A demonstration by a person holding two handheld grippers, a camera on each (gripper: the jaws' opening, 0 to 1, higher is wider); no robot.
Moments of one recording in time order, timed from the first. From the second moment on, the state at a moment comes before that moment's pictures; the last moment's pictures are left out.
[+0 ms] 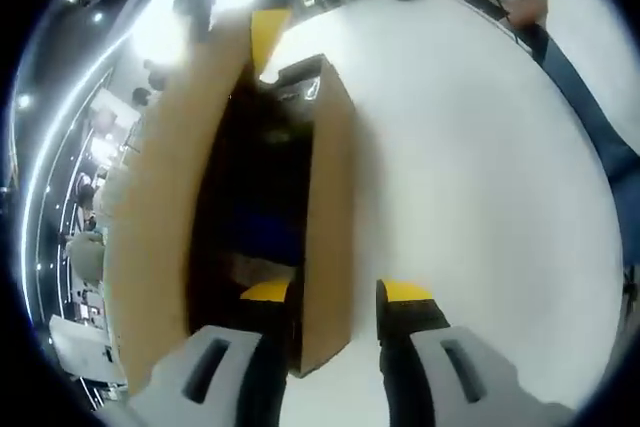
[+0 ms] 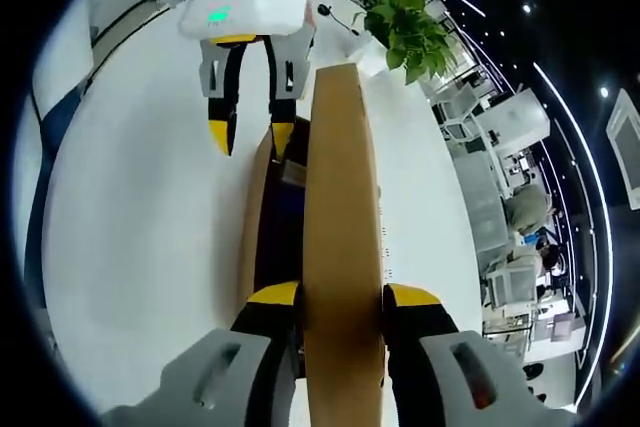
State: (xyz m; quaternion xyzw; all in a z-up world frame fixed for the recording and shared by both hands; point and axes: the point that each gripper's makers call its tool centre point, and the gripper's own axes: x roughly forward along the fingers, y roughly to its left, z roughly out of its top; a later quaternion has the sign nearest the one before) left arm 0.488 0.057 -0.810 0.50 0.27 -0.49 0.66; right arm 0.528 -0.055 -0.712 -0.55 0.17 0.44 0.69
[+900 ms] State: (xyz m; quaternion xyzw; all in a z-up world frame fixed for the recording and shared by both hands) left arm 0.512 0.062 -0.838 0.55 0.30 -0.48 0.61; right arm 0.532 -0.054 -0.712 -0.55 0.18 0.44 0.69
